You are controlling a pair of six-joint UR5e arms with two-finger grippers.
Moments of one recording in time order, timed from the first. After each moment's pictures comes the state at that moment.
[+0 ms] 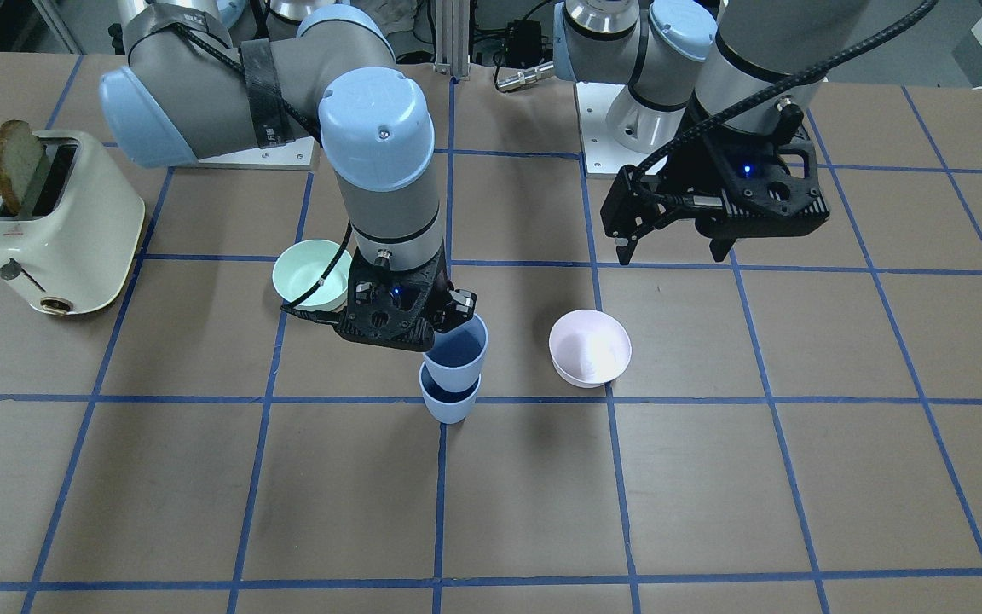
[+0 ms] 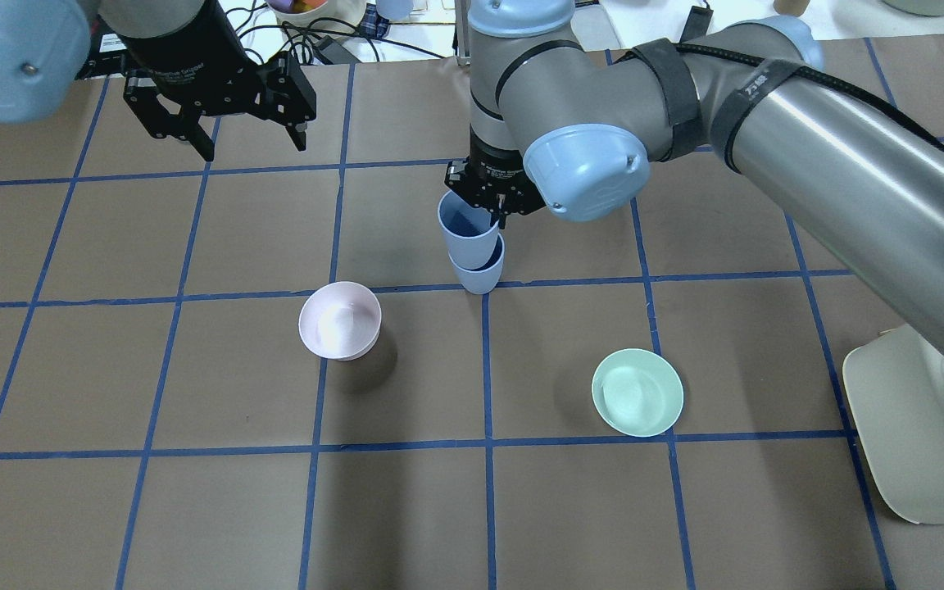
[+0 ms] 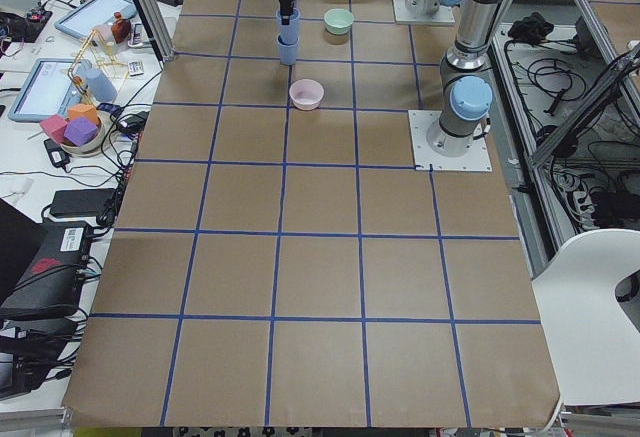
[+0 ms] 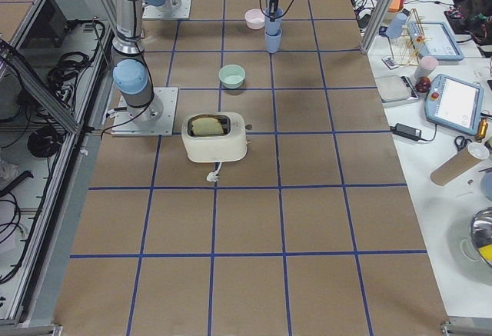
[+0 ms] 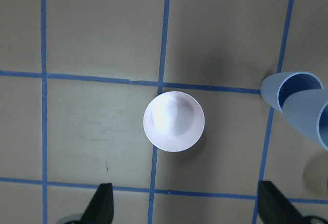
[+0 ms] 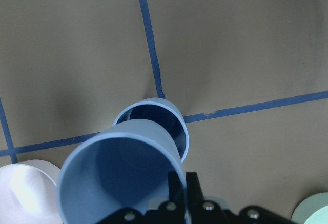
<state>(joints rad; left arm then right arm) -1.62 -1.67 -1.45 -1.52 1.57 -0.12 1.91 -1.23 1.51 -1.91 -1.52 0.52</state>
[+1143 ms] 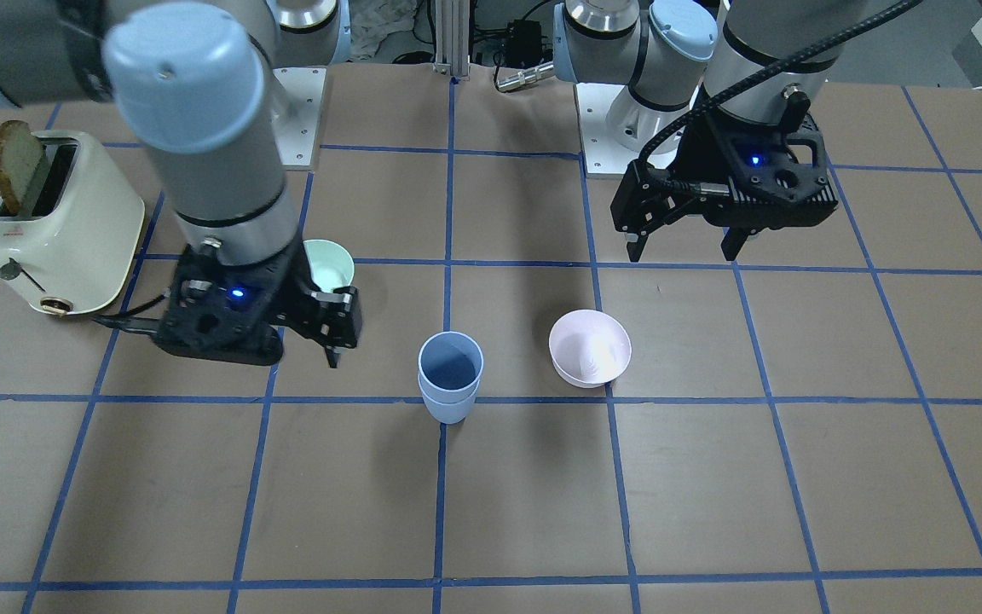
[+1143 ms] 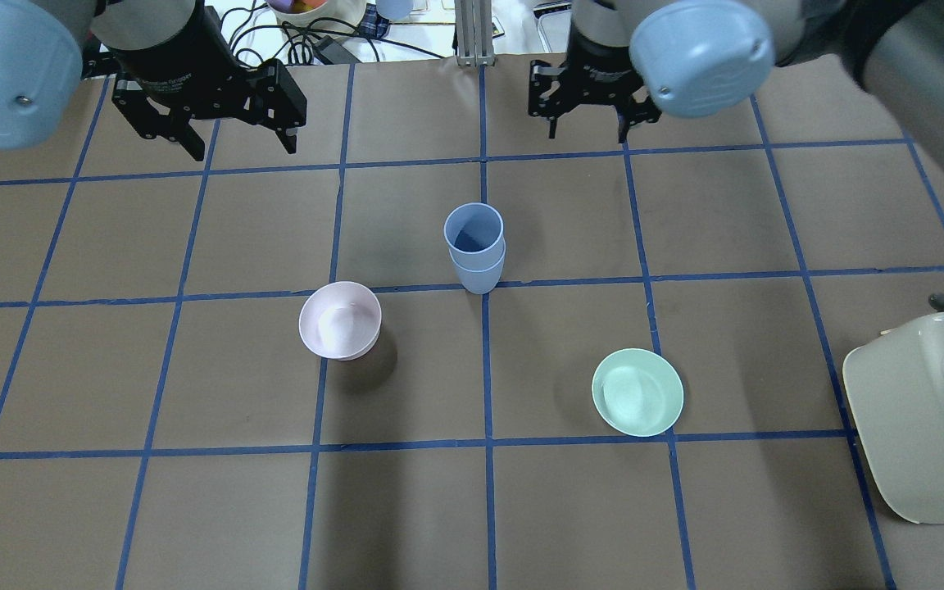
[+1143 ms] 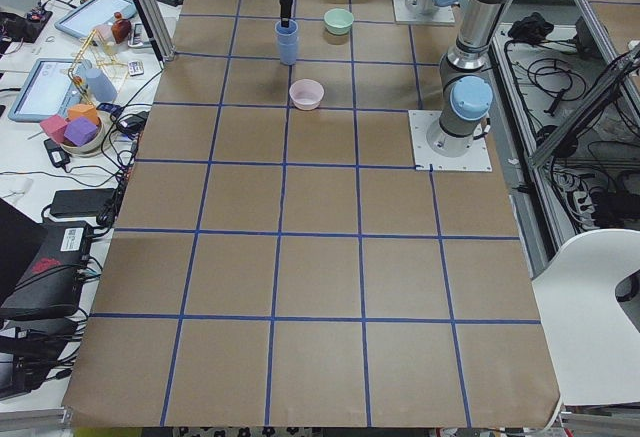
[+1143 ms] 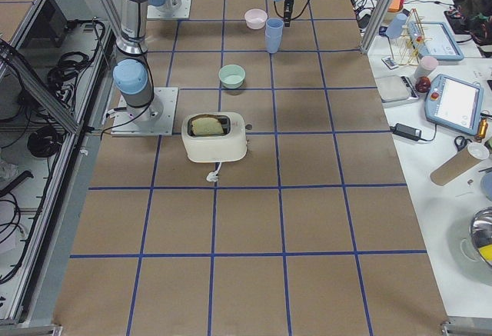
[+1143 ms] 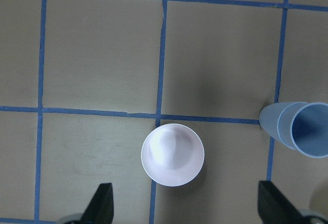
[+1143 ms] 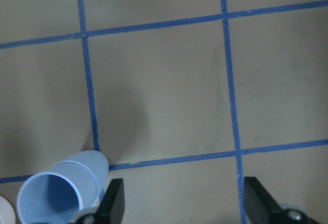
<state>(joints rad) -1.61 -1.64 -1.47 -1.50 1.58 -0.07 1.71 -1.31 1.39 -1.76 -1.59 0.23</state>
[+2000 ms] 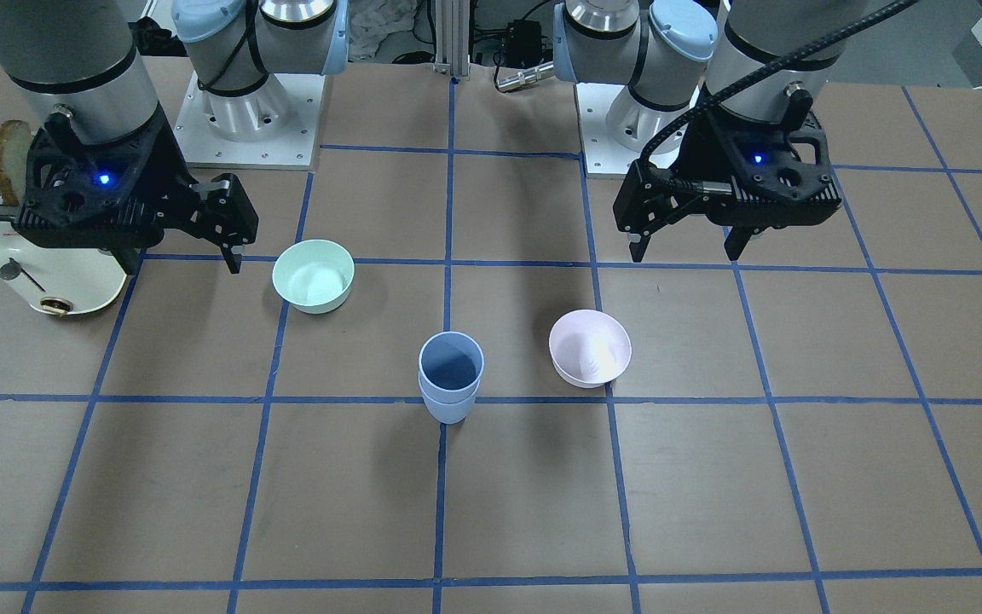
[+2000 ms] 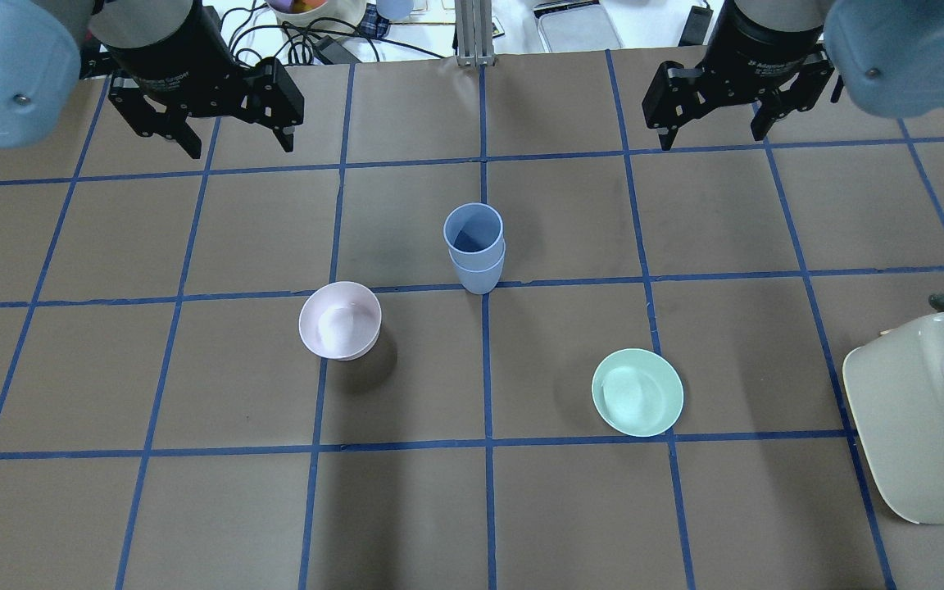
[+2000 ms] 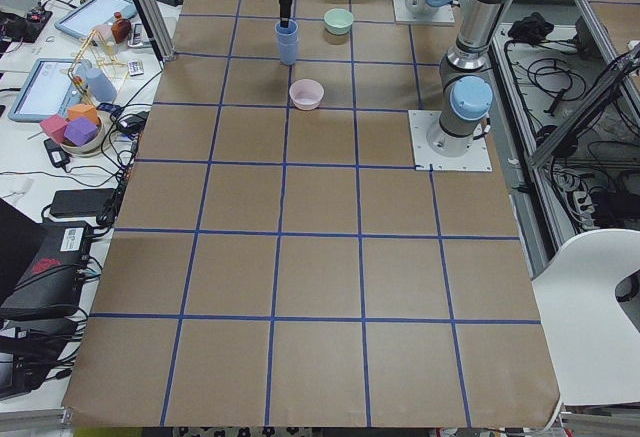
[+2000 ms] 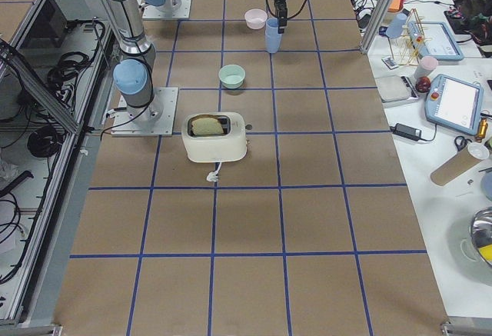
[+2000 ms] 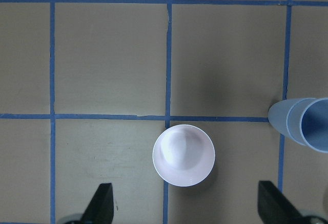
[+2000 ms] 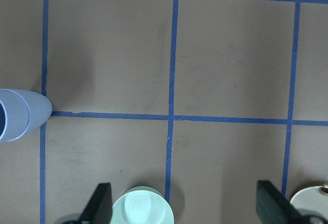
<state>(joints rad) -1.61 -1.64 -1.47 -1.50 1.59 -0.08 1.59 -1.49 1.50 -1.68 -1.60 -0.04</state>
